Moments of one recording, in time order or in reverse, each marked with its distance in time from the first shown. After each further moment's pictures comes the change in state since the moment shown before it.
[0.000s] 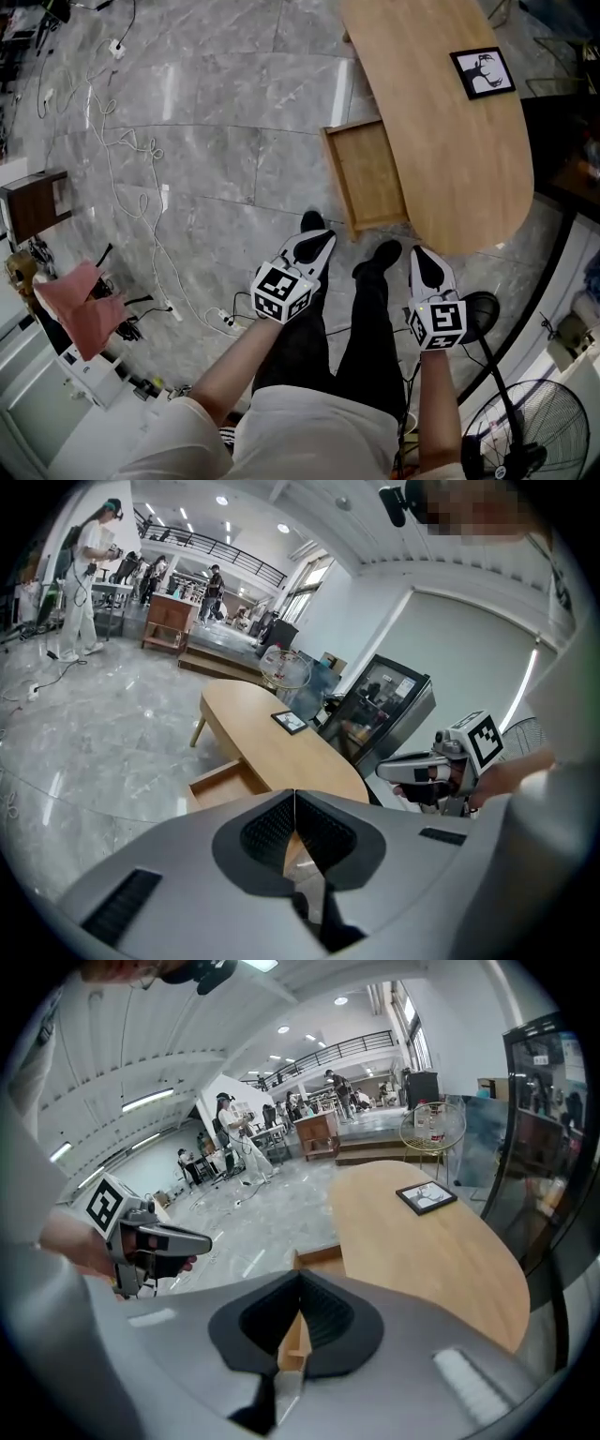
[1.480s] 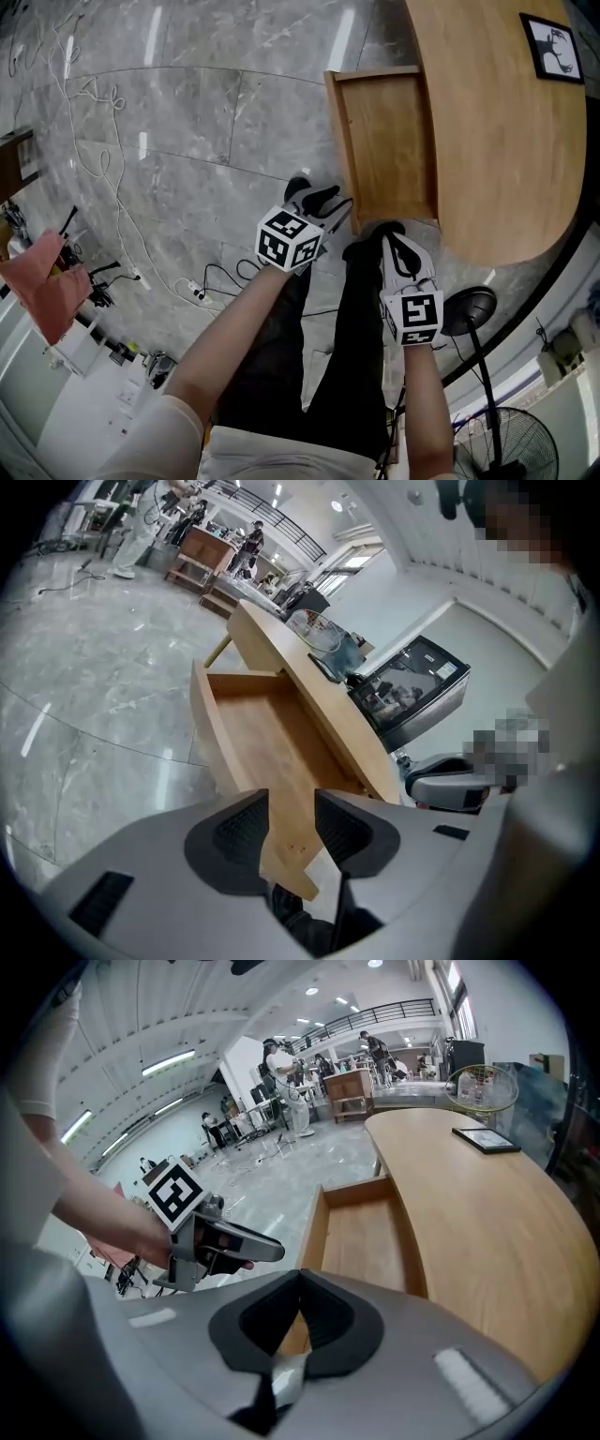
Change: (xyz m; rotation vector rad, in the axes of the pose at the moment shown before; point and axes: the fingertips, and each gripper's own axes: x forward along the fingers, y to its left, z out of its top) left arm 0.154 0.113 -0.164 -0.225 0.140 -0.082; right arm 0.147 0.027 -0.146 -0.134 0.197 0.126
